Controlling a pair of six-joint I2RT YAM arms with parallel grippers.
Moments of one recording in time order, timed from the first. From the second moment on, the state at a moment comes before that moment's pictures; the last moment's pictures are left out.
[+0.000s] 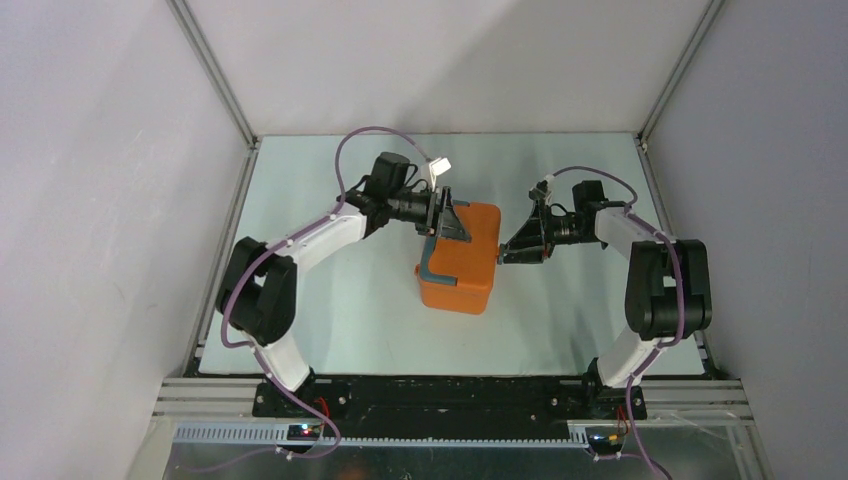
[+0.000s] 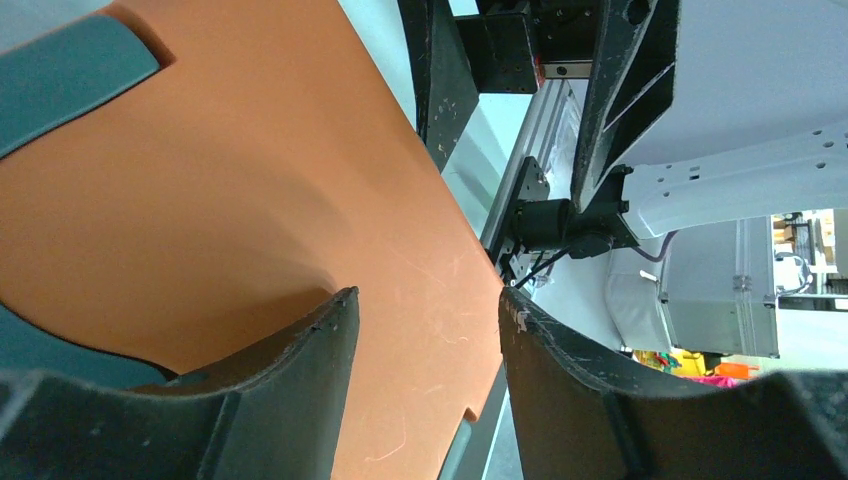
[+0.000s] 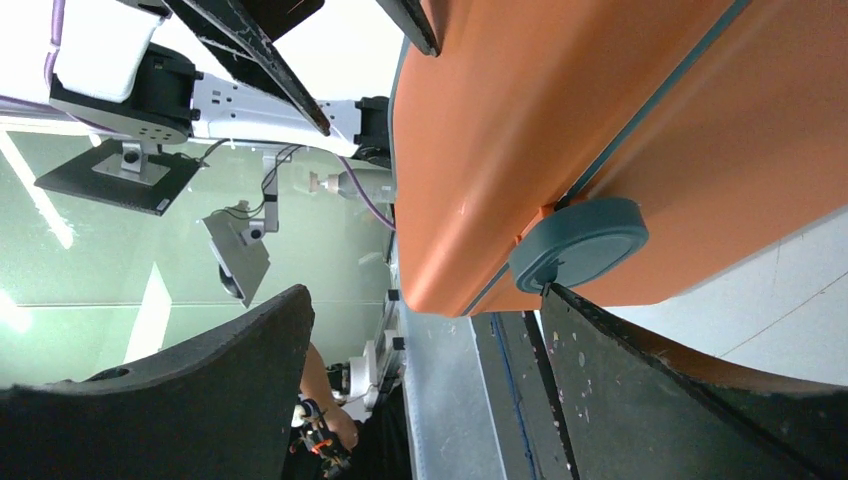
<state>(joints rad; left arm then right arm) -0.54 1.73 1.27 -0.17 0.87 -0.45 0.04 1.69 1.05 -0.63 -1.43 0.02</state>
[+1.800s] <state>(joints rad) -0.58 1.79 1.30 -0.11 0.90 -0.46 -0.04 1.86 1.15 -1.04 -1.51 -0.45</state>
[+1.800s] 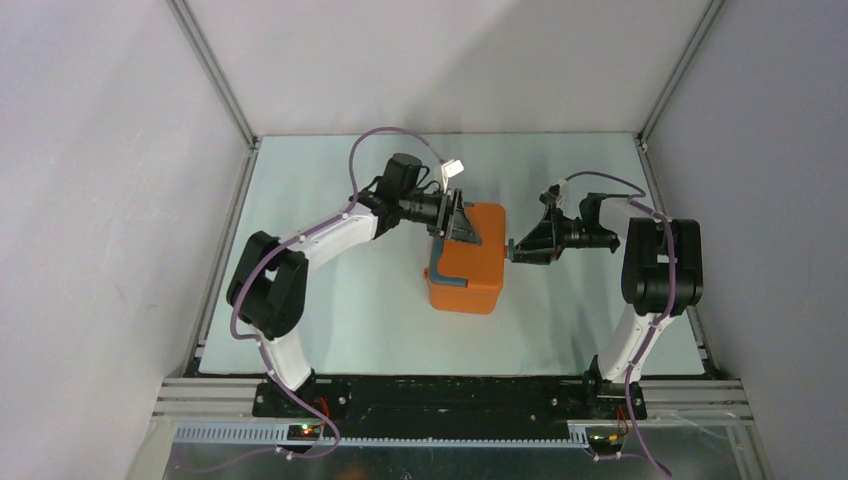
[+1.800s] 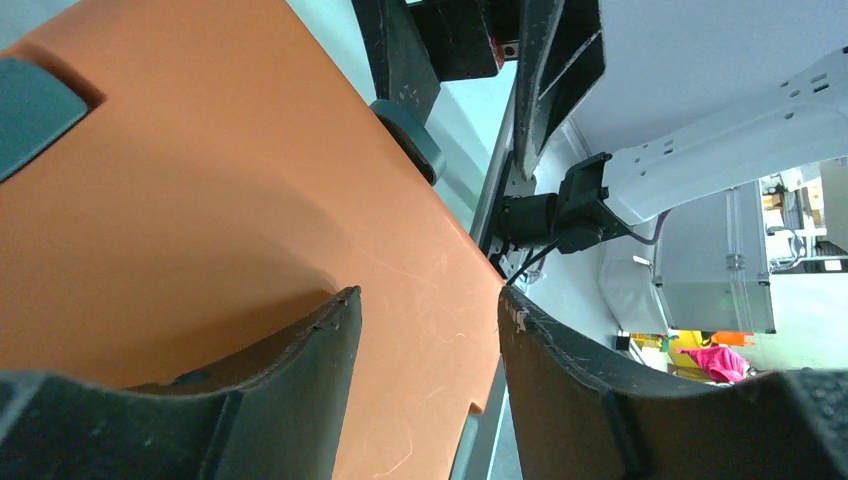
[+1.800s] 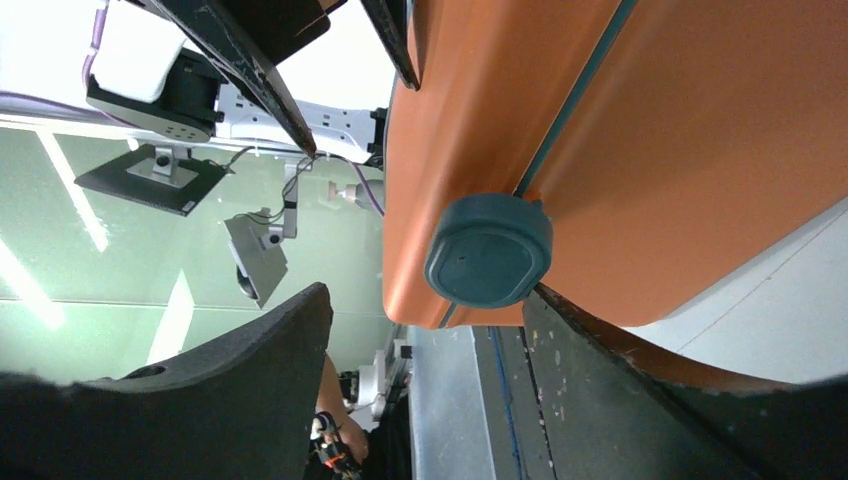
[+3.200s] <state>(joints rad) -0.59 1.81 1.30 -0.09 0.93 -0.46 0.02 2.04 1.16 -0.82 -1.57 -0.13</state>
